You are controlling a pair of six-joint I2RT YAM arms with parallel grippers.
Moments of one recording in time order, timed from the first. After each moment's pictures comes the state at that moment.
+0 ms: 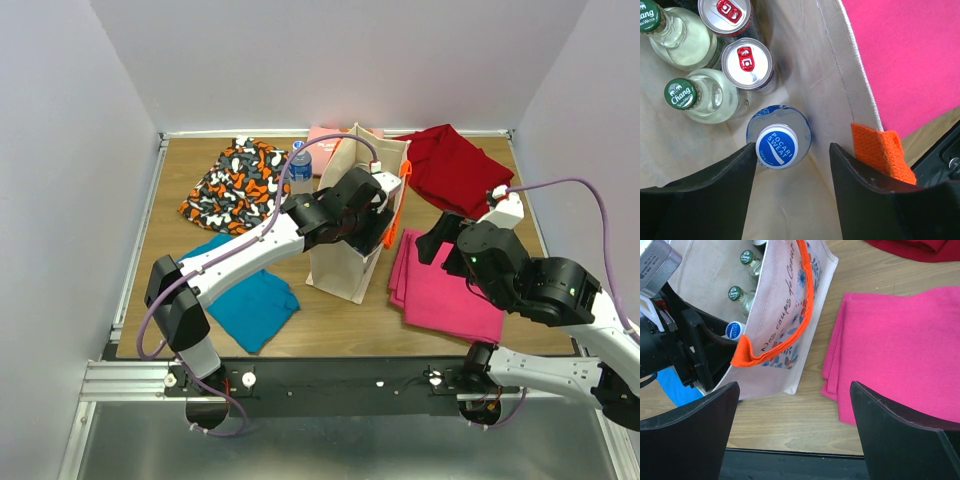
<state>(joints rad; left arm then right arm) -0.94 1.66 1.59 -0.68 -0.05 -0.18 1.00 0.87 1.30 -1.11 0.72 0.90</state>
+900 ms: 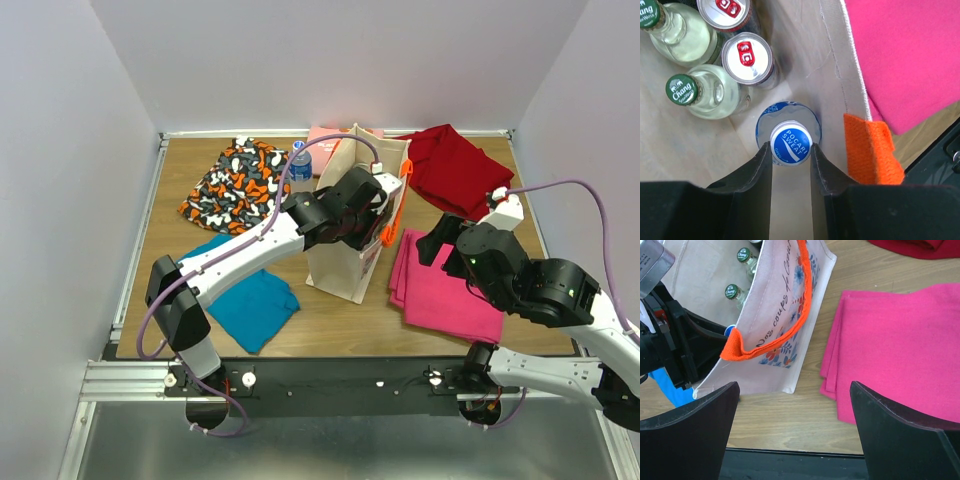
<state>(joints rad) -0.94 1.66 1.61 -0.72 -0.05 -0.16 1.00 0.86 1.28 -1.11 0.72 0.91</state>
